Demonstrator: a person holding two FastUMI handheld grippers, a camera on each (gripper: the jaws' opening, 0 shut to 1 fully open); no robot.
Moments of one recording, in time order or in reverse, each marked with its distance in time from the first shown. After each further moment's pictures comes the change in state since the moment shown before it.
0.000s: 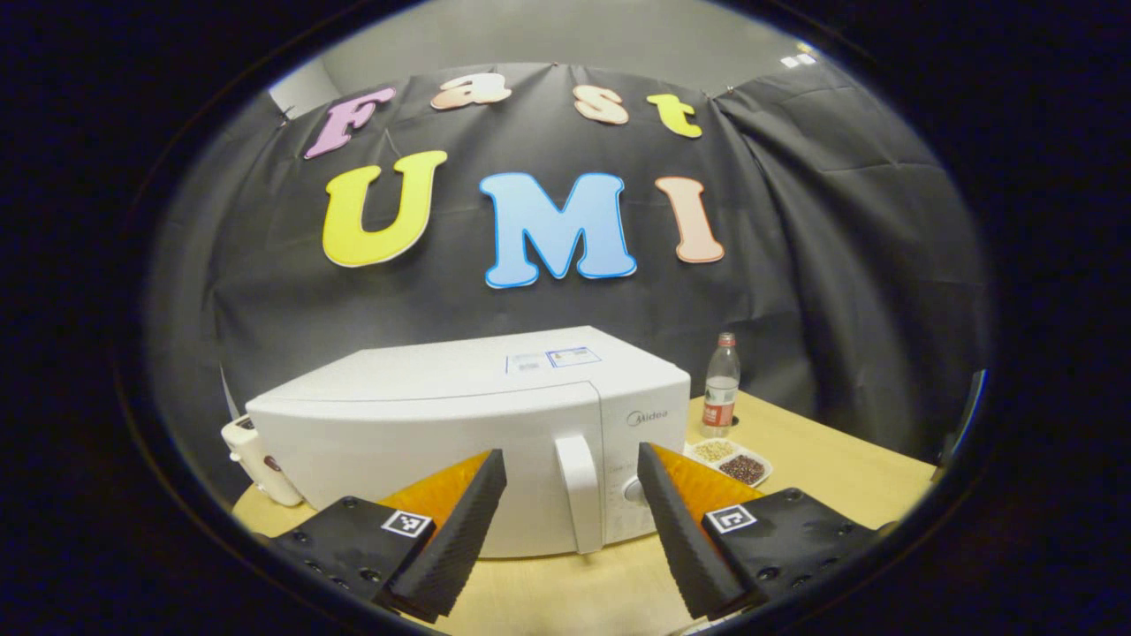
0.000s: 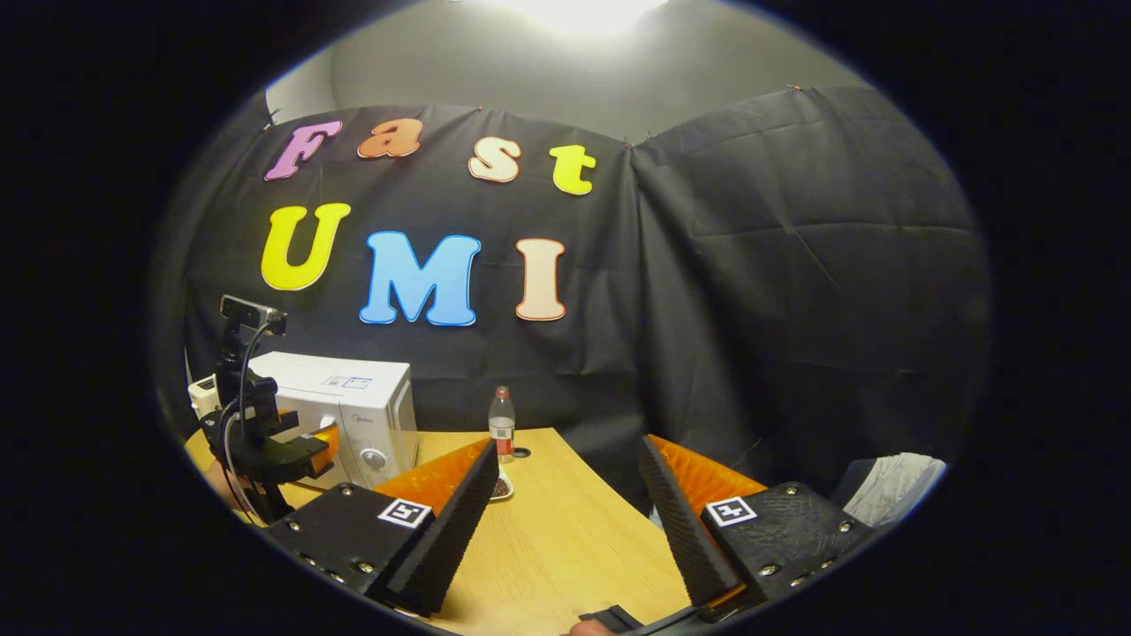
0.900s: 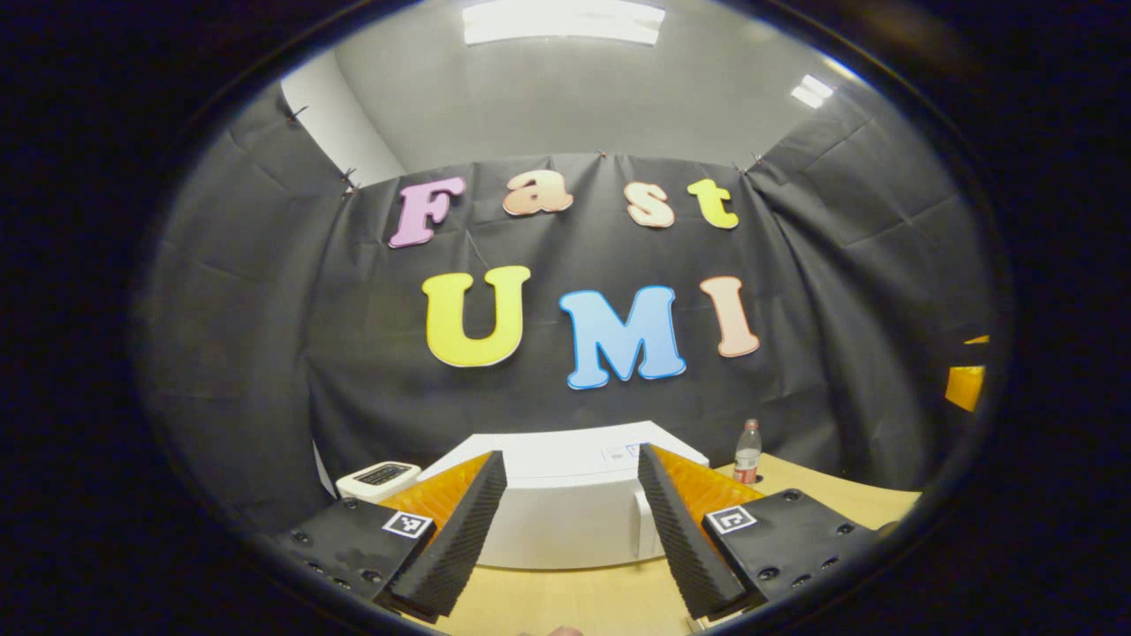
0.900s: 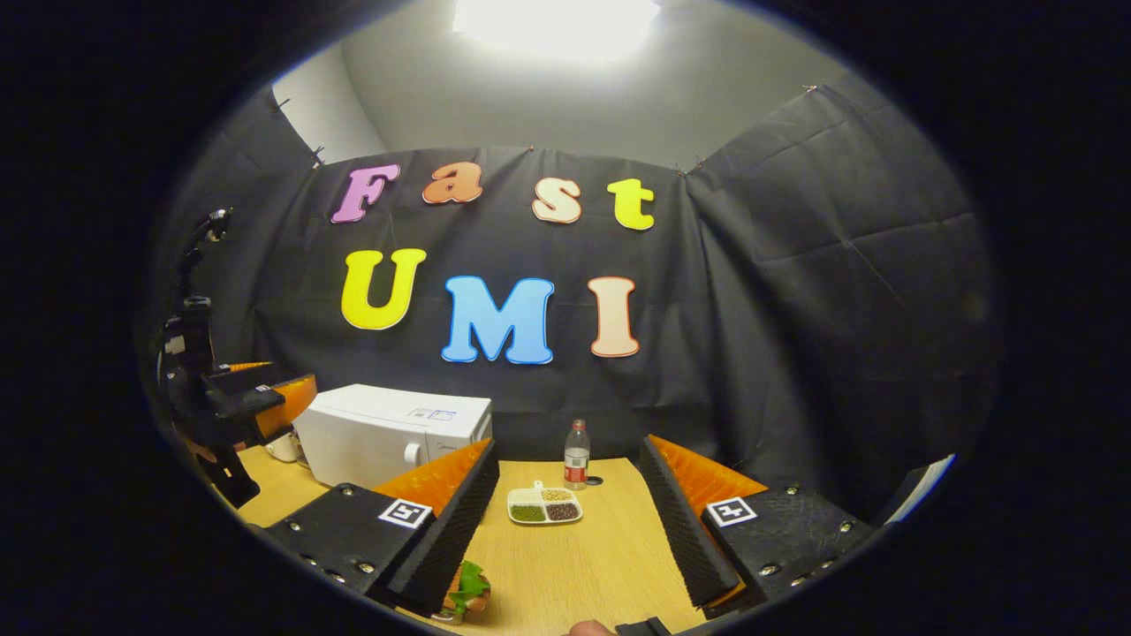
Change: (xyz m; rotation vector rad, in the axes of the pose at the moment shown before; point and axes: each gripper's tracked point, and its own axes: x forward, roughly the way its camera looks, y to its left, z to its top) left arm -0.190 0.054 0.118 0.003 -0.269 0.161; right arm -0.024 0.033 0.025 0.036 -0.139 0.256
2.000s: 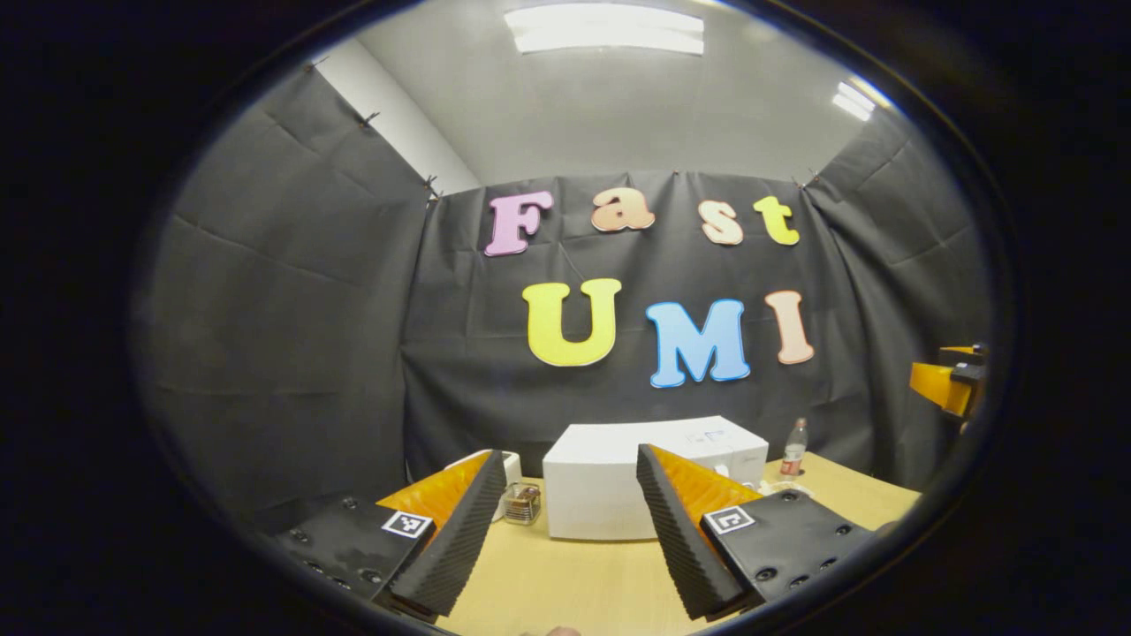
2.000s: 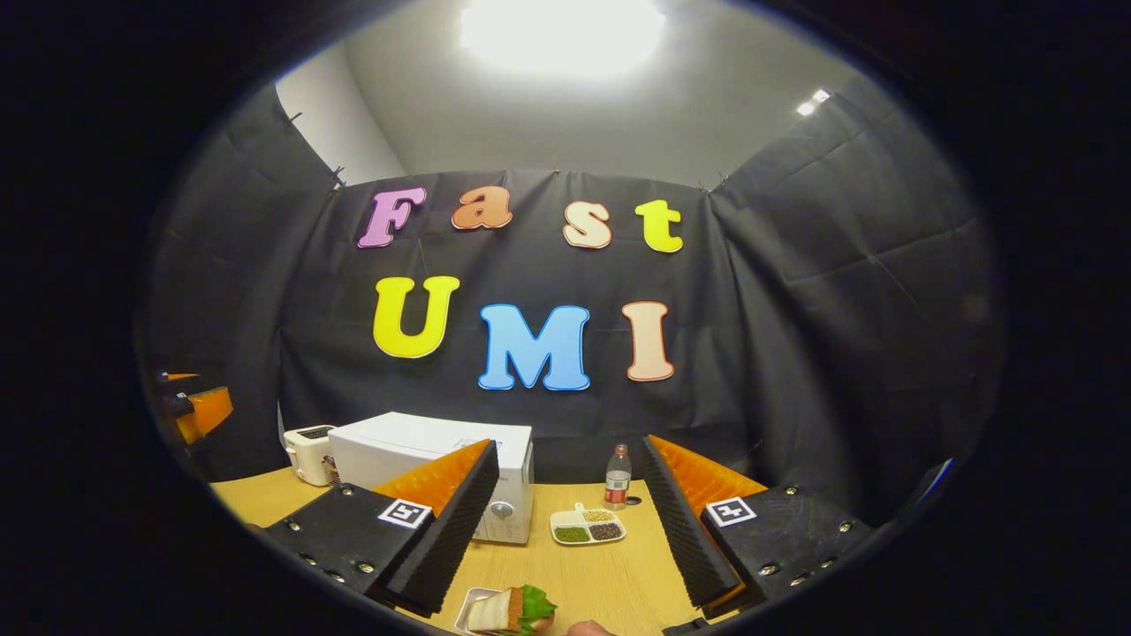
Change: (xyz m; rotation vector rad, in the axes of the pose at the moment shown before) left arm -0.168 0.128 0.037 -0.030 -0.012 0.242; right arm -0.009 0.062 0.033 0.020 -0.079 0.106
